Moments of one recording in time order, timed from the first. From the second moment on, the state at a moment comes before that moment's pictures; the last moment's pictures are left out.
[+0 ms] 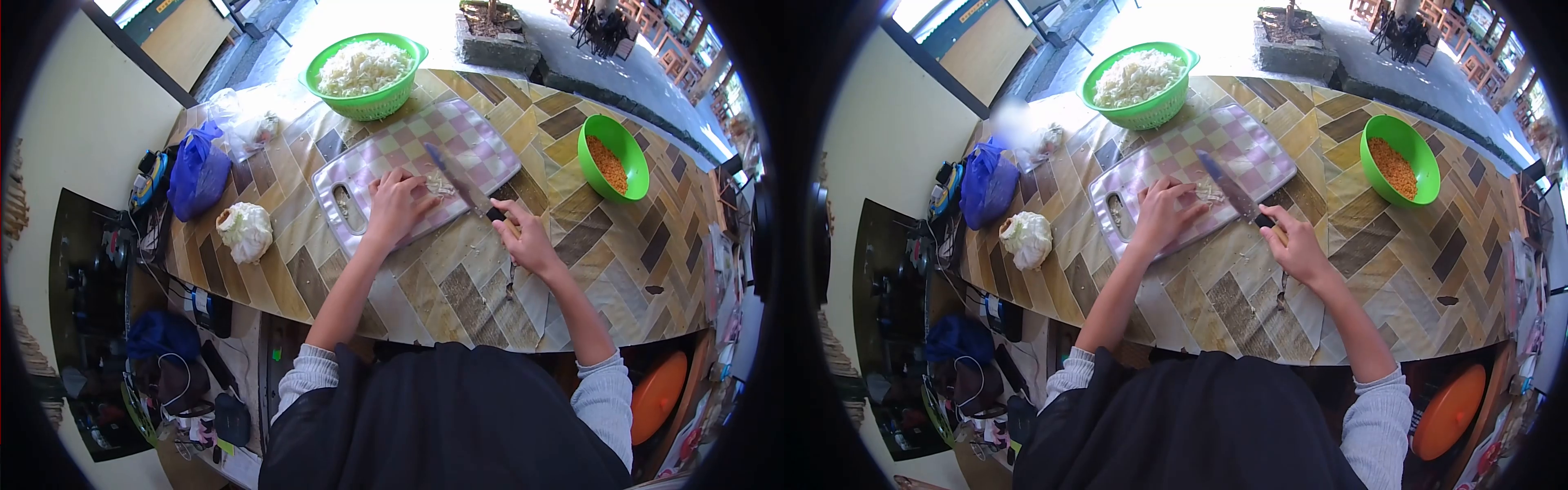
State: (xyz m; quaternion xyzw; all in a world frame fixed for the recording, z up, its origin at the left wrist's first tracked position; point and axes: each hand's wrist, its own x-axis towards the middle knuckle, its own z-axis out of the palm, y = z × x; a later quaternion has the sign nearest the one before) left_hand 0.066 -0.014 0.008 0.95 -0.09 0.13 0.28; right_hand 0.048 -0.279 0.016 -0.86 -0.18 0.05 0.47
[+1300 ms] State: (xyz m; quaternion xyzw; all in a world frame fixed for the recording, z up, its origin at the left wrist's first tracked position) left_hand 0.160 0.043 0.146 0.87 -0.07 0.34 0.34; right_hand 0.133 -0.185 0.155 -0.68 -0.14 0.20 0.69
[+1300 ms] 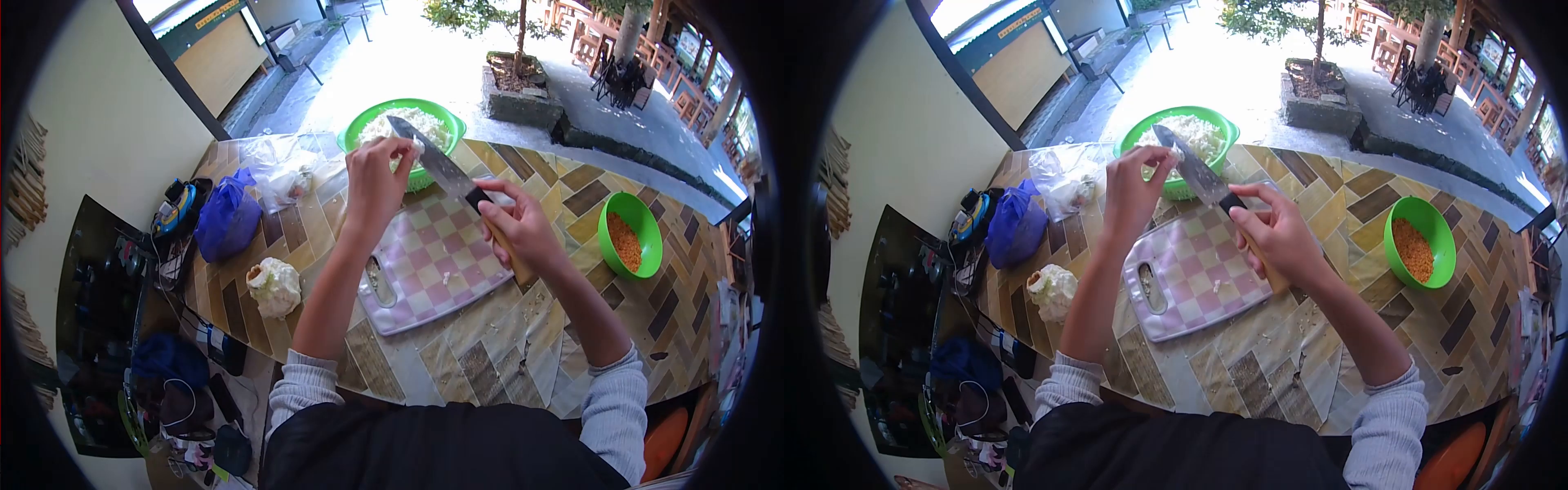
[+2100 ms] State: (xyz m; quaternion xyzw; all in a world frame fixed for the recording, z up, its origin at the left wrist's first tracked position) left_hand 0.140 0.037 0.101 0.92 -0.23 -0.02 0.32; right_hand 0.165 -0.206 0.124 -0.77 -0.20 0.06 0.60
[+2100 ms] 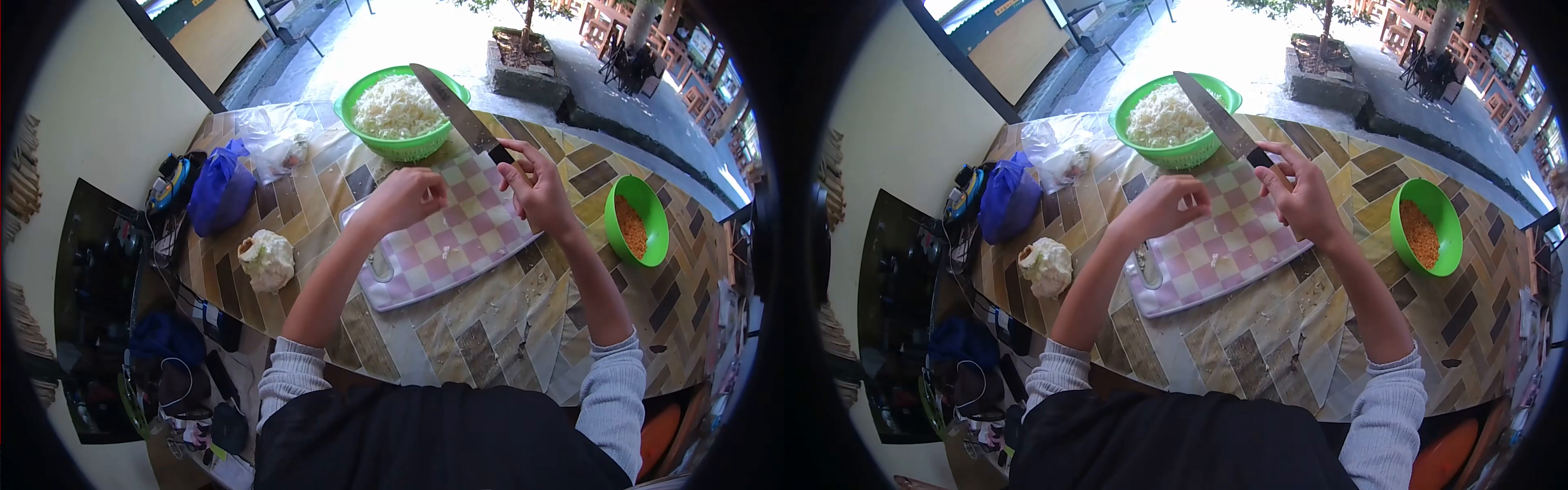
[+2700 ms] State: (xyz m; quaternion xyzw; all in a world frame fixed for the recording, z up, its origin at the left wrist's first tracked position) left_hand 0.127 0.010 0.017 0.95 -0.20 0.03 0.23; right_hand 0.128 -0.241 0.095 -0.76 -0.18 0.05 0.62
